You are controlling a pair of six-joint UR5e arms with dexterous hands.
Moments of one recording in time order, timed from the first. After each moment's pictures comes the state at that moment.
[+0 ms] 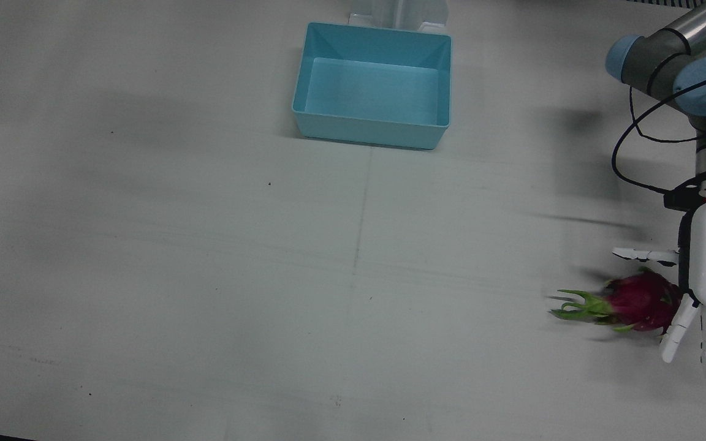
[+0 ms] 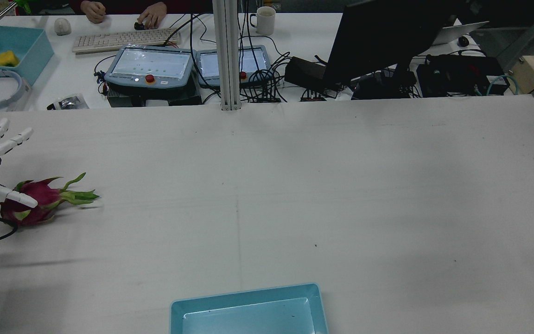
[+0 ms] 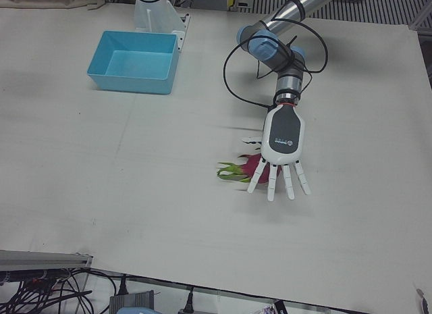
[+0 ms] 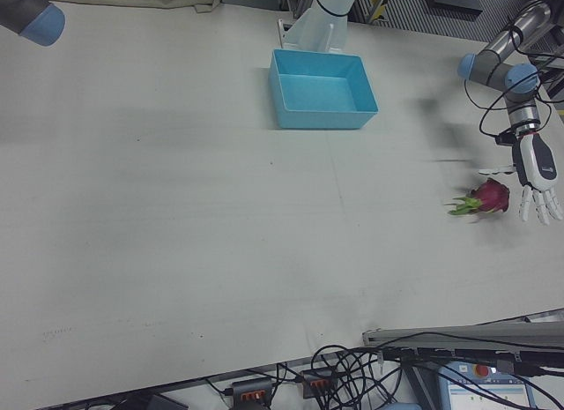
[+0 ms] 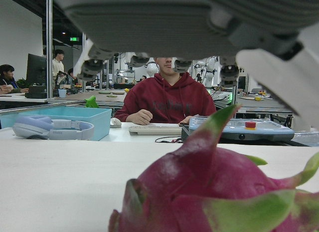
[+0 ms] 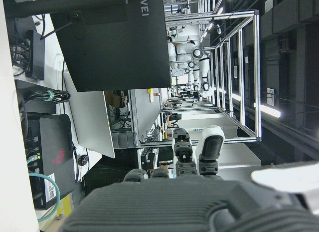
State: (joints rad) left arm -0.67 -1.67 -1.82 0.45 0.80 1.45; right arm 1.51 -1.56 1.57 -3.29 -1.45 0.12
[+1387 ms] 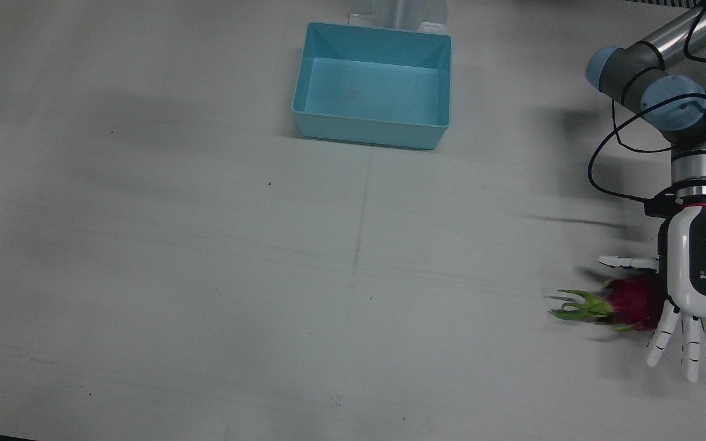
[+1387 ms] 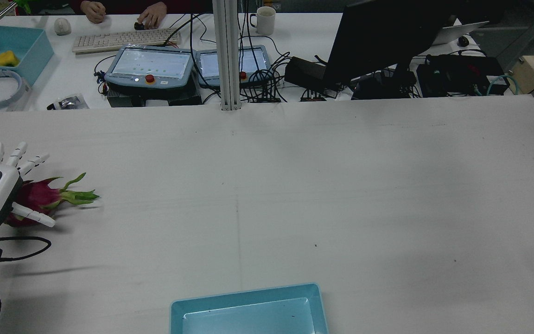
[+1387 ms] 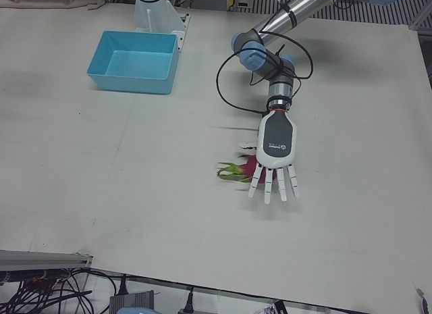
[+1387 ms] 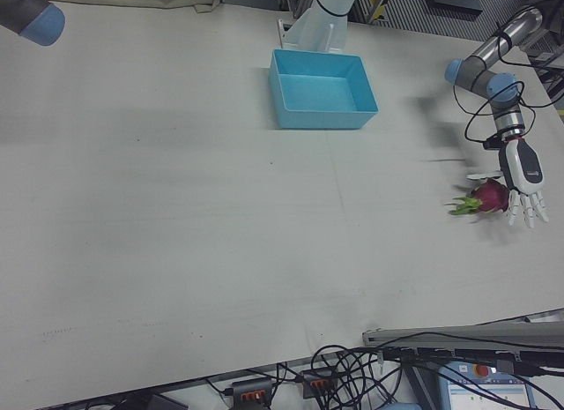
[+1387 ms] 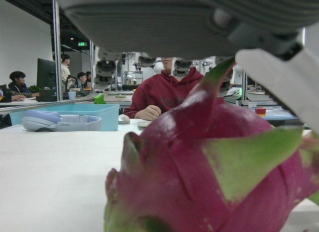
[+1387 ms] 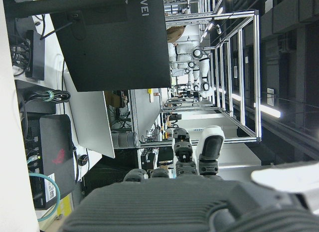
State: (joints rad) left arm -0.63 -1.73 -1.72 0.46 0.73 1.45; right arm 1.51 -1.56 1.57 -3.29 -1.45 0.12
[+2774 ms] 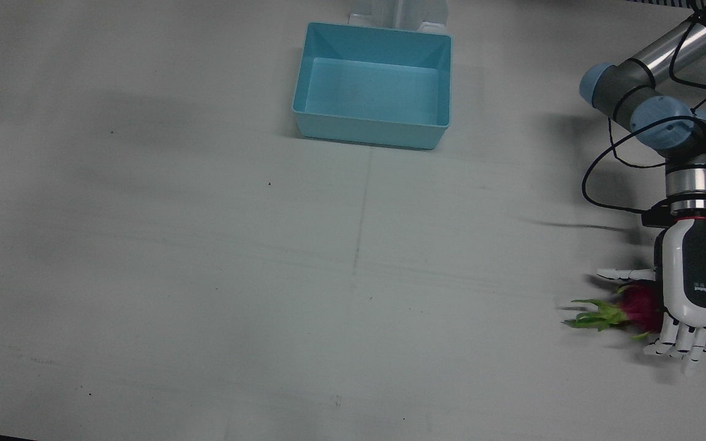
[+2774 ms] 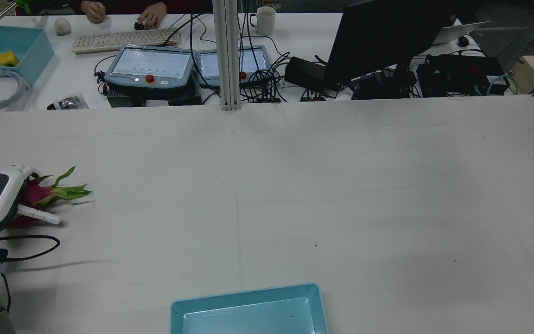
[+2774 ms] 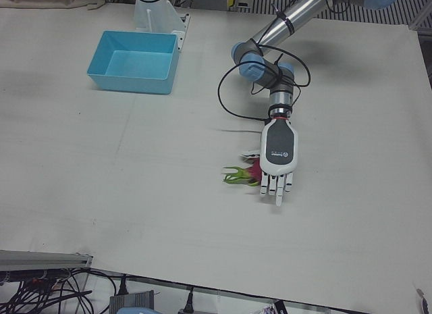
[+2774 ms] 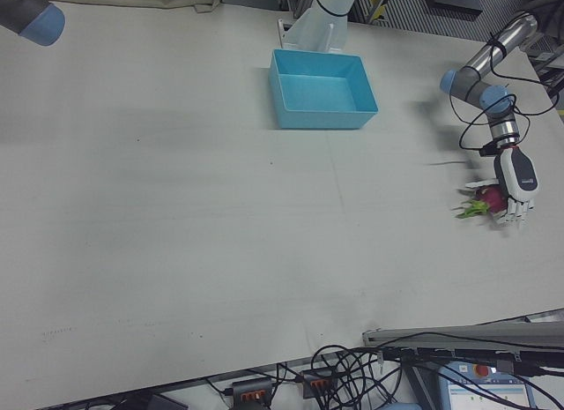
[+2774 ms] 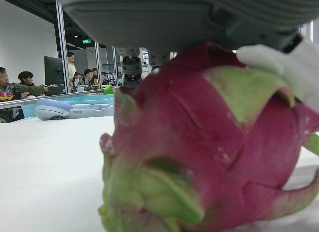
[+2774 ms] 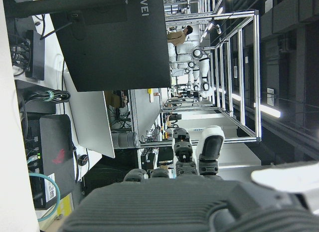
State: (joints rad) left arm -0.63 -1.76 -1.61 0.46 0.73 1.45; right arm 1.51 -1.56 1.57 -3.29 -1.45 0.12
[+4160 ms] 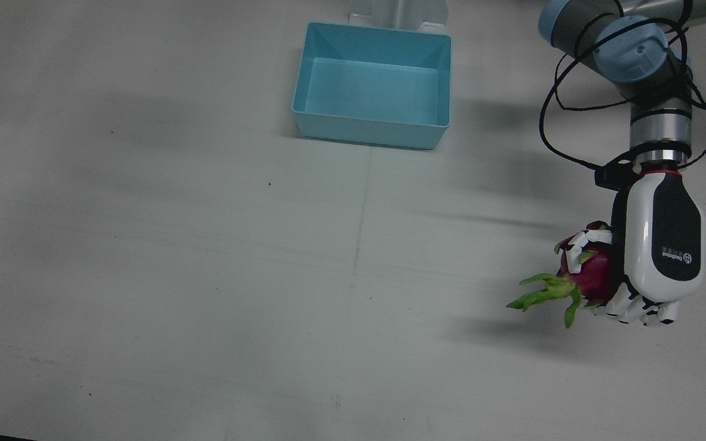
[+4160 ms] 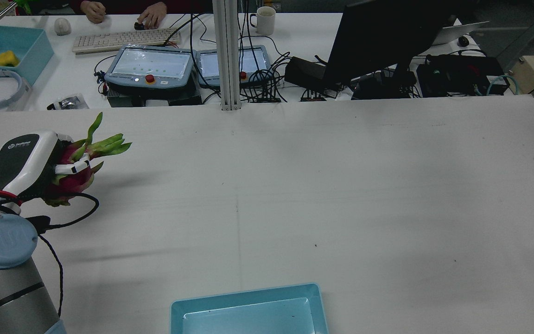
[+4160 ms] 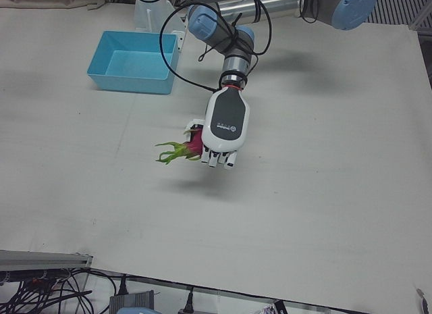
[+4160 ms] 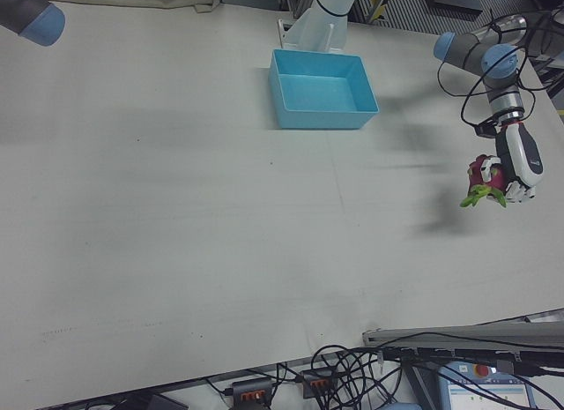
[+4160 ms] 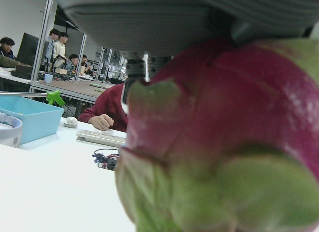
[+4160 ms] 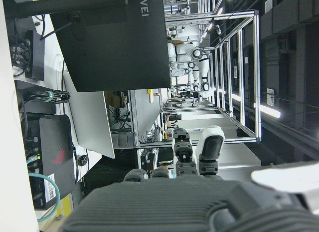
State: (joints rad) left arm -0.63 -2.00 -1.89 0.84 0.75 1.25; right arm 1.51 -1.56 1.57 -3.29 -1.45 0.11
